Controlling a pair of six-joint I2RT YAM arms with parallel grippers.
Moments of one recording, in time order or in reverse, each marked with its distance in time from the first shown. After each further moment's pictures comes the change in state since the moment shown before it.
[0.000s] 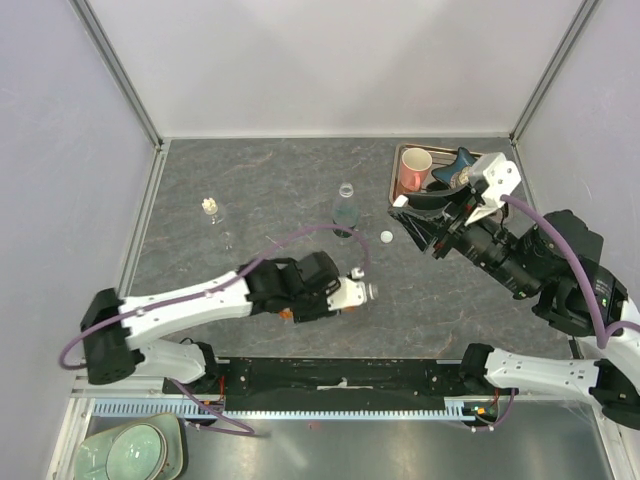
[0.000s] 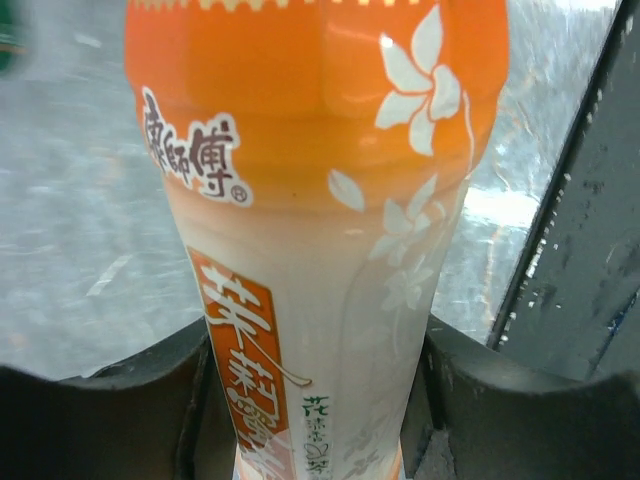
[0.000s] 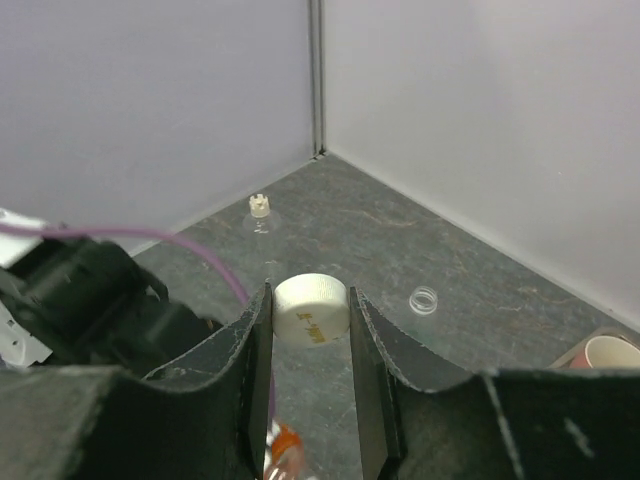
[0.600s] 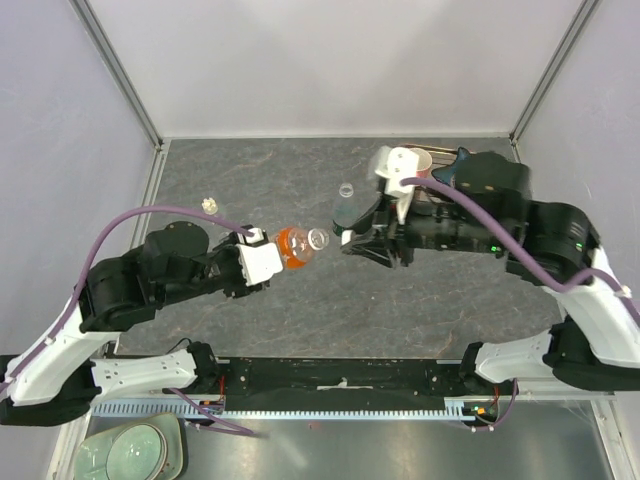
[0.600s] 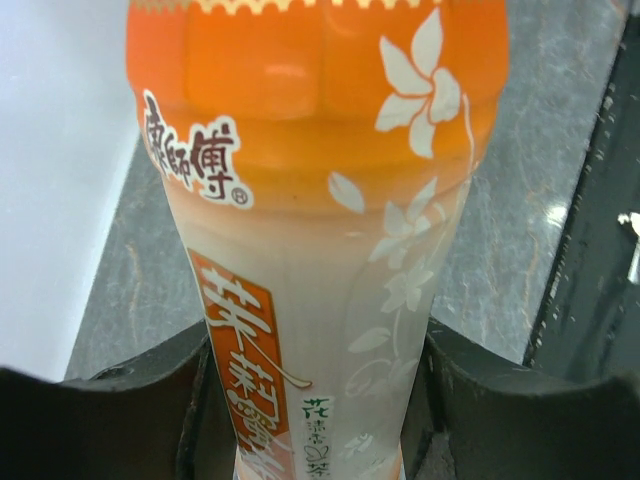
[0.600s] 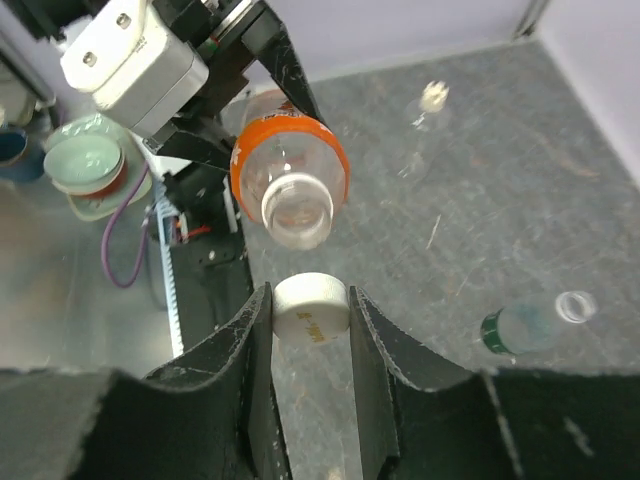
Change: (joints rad) left arm 0.074 -0.457 0.463 -0.287 -0.009 0.093; right arm 0.000 0.398 0.578 -0.539 -0.462 -0.069
